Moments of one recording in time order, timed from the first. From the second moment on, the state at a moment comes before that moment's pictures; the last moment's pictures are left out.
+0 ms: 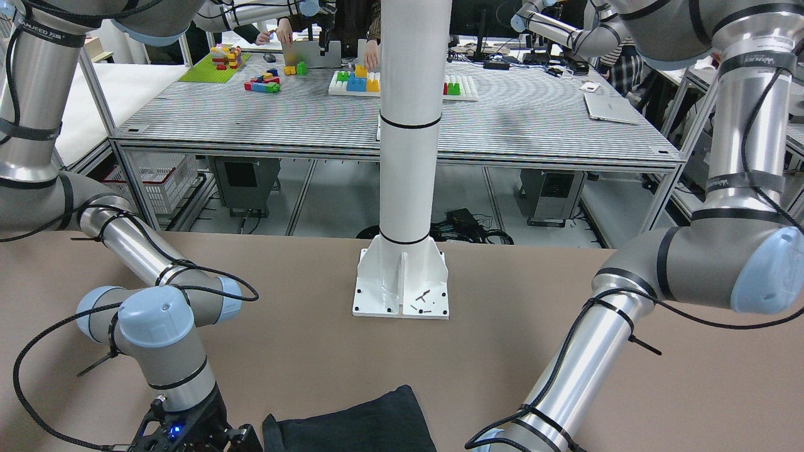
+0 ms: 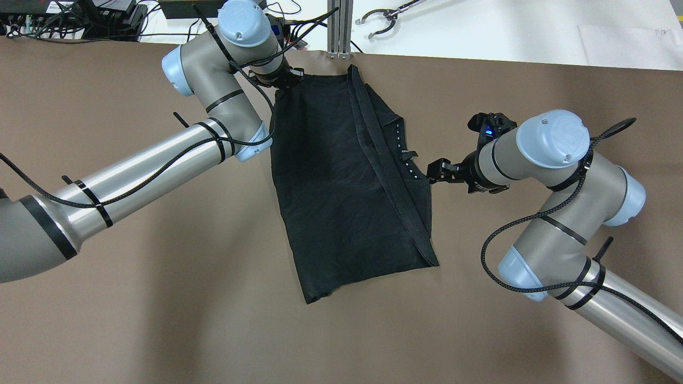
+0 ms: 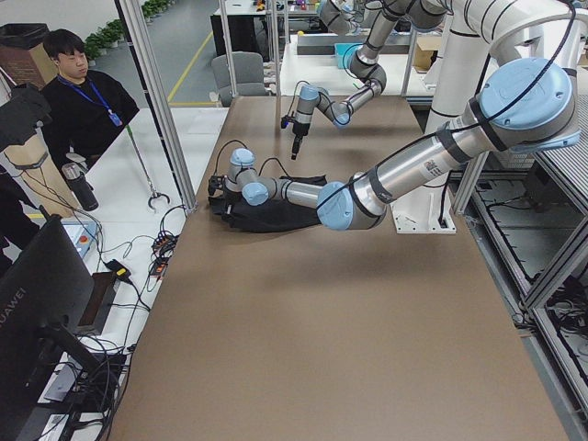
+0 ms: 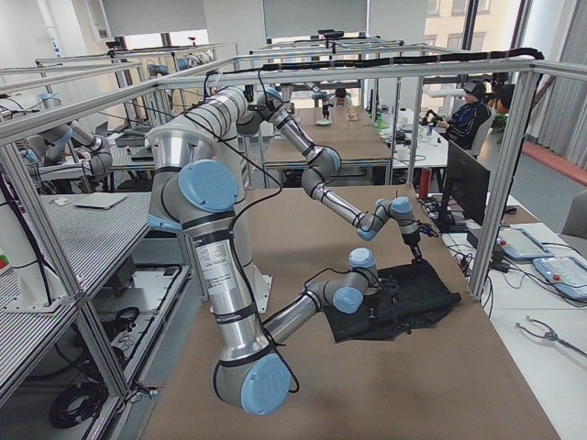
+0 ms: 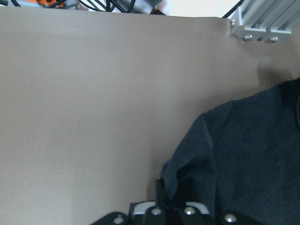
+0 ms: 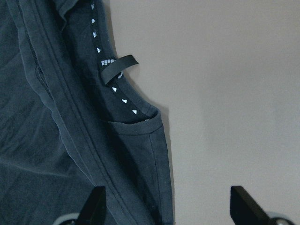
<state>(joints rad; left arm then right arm) -0.89 -2.75 -0.62 -2.24 -1.87 -1.05 0.82 -1.16 1.72 -1.23 1.96 1.23</state>
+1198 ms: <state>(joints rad) -1.04 -2.60 -0.83 -2.25 -2.10 -0.93 0.73 -1.10 1.55 -1.09 1.83 1.52</state>
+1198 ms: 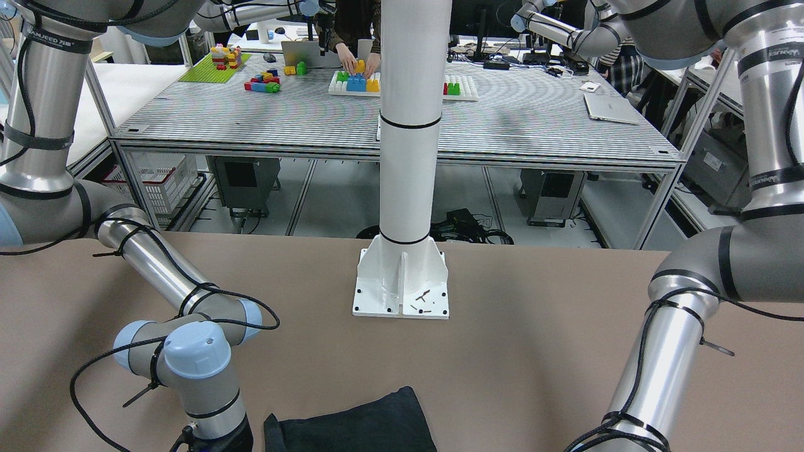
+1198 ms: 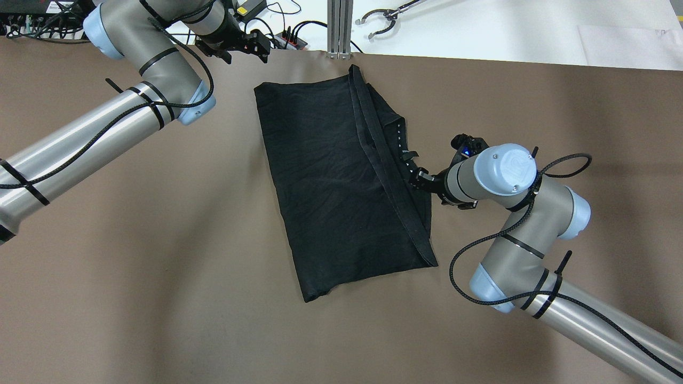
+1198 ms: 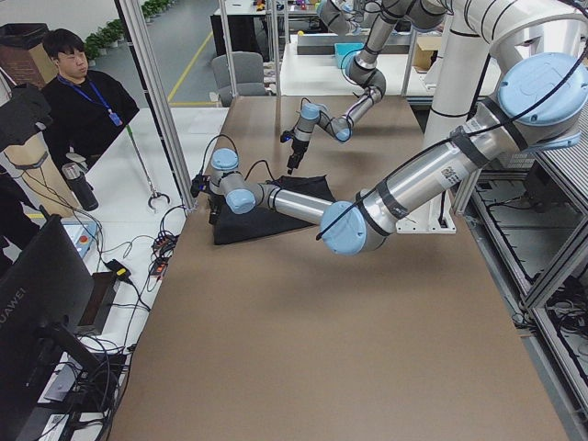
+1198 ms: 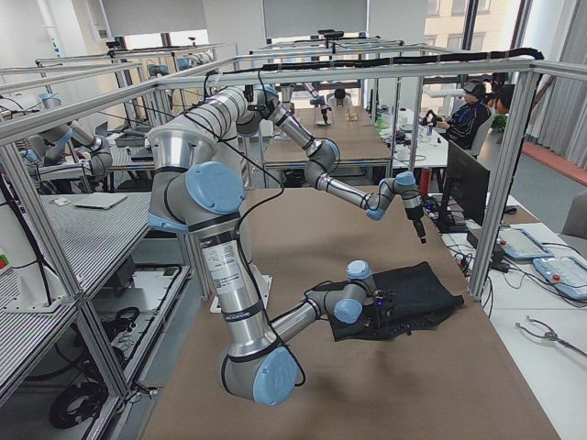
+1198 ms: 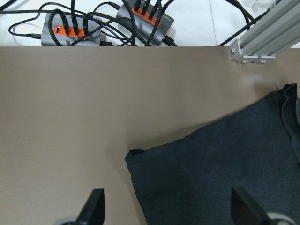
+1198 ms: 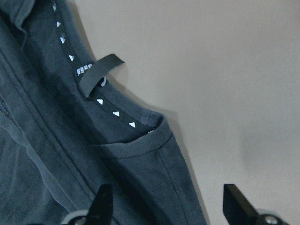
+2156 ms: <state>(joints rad) -1.03 -2.54 -0.89 -2.25 -2.10 -0.93 0.66 -1.14 1.52 -0.97 1.78 1.63</state>
